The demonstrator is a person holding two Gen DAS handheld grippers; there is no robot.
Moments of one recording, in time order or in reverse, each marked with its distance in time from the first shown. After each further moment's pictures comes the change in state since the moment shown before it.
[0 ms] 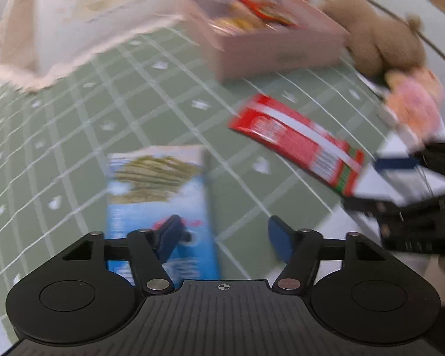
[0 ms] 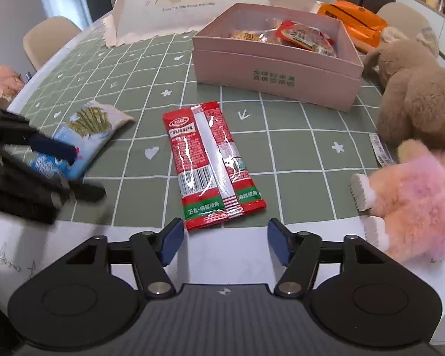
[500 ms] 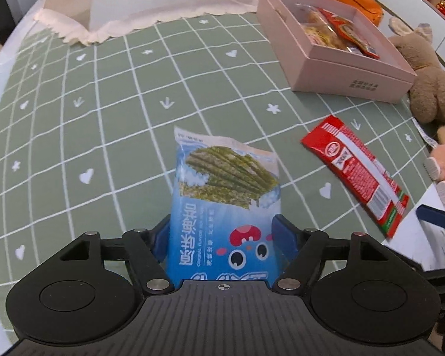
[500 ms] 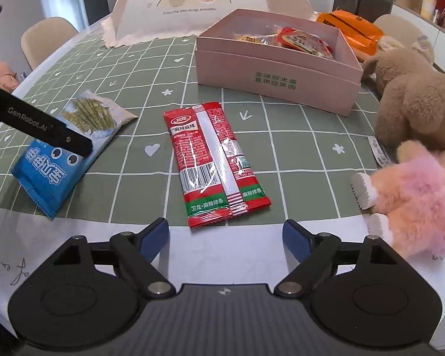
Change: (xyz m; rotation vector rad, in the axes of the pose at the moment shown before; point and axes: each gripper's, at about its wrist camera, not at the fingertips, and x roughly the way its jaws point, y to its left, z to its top) left arm 0.020 0.046 0.011 -0.207 0.050 0.012; right arm 0.002 0.008 -0.009 0.001 -0.047 -0.036
